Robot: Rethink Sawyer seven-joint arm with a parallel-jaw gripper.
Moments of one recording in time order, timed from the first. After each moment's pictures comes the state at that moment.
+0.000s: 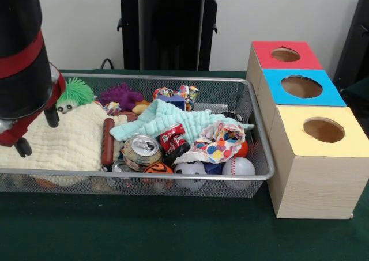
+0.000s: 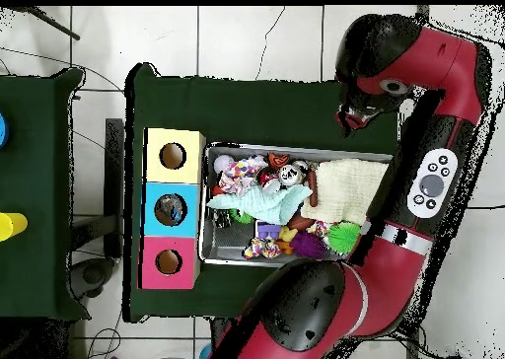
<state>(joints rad) -0.49 -0.12 0.69 0.15 -0.91 1.92 0.28</state>
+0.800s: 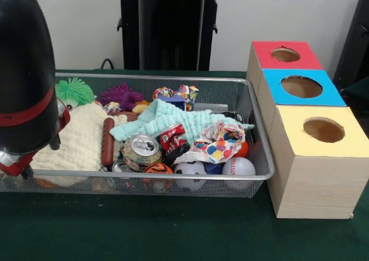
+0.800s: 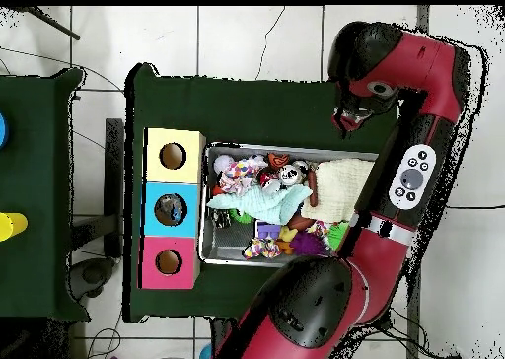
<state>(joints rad) -0.51 -0.09 0.88 0.14 -1.16 1.93 0.28</state>
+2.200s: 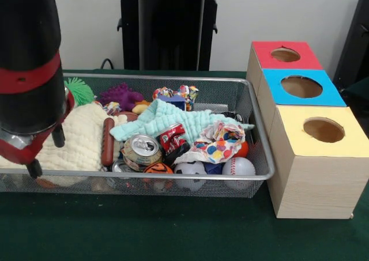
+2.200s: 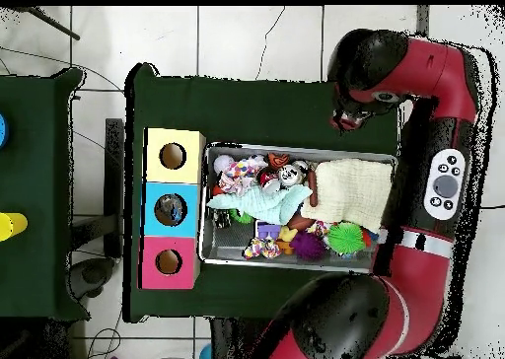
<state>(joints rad) -0.58 -0.23 0.68 0.50 -0.82 1.66 0.28</state>
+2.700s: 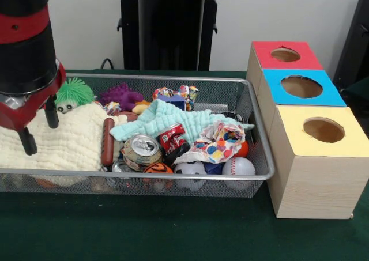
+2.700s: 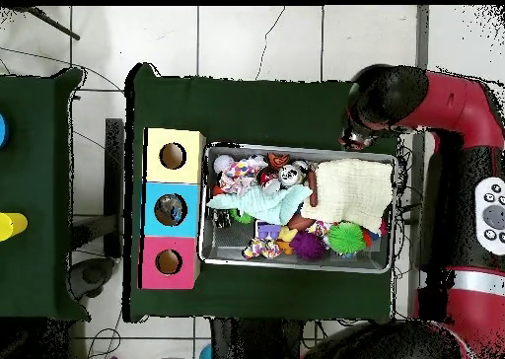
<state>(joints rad) -0.69 -0.39 0.57 0.89 -0.62 1.35 0.33</state>
